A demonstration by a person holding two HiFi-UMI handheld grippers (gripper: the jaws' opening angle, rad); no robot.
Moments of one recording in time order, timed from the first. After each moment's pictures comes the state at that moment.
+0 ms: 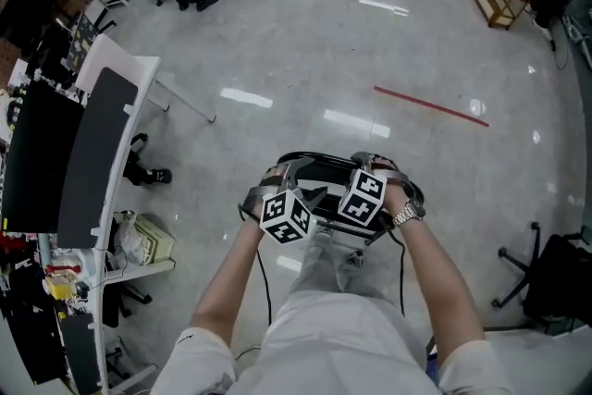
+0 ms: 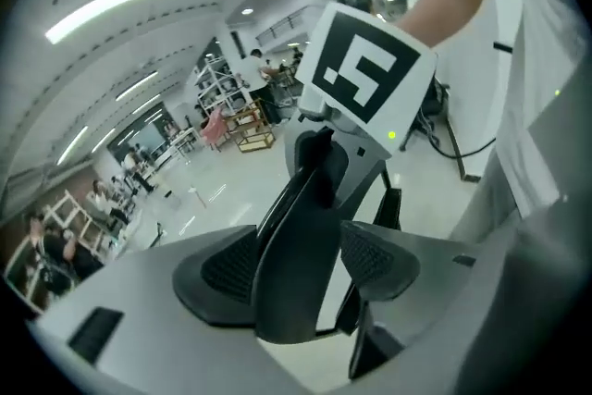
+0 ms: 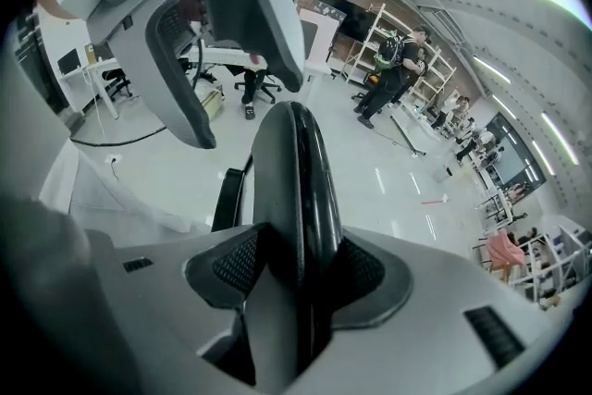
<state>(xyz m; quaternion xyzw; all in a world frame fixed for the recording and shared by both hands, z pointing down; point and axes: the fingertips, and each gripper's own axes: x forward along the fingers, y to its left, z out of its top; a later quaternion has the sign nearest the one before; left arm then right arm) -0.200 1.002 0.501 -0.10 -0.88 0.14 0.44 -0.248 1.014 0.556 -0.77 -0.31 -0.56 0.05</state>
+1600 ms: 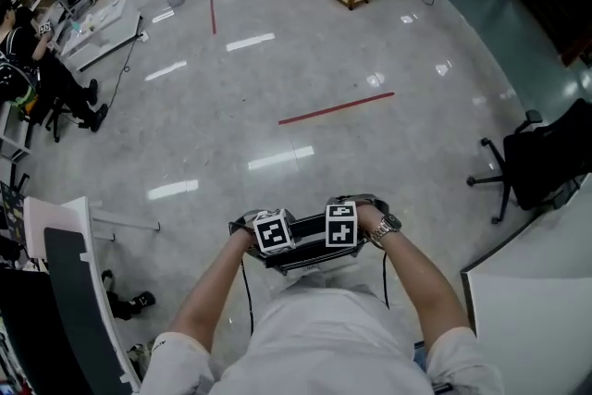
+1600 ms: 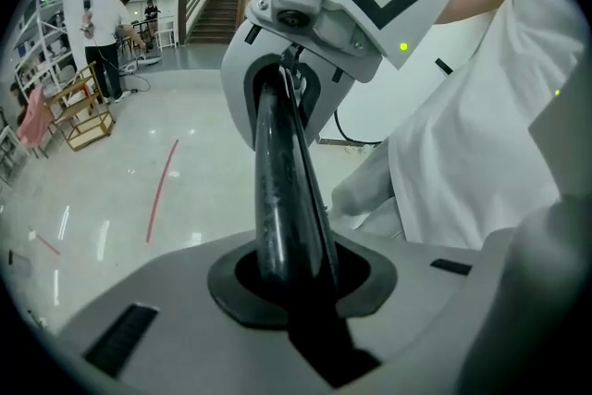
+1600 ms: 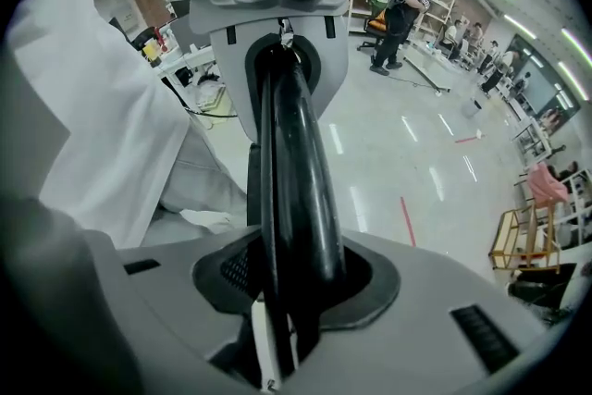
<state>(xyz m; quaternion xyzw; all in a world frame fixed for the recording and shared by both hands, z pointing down) -0.222 0.954 0.566 0.37 -0.76 0.09 0.53 -0.273 0.943 0.573 -0.74 -0.26 -0.58 0.22</state>
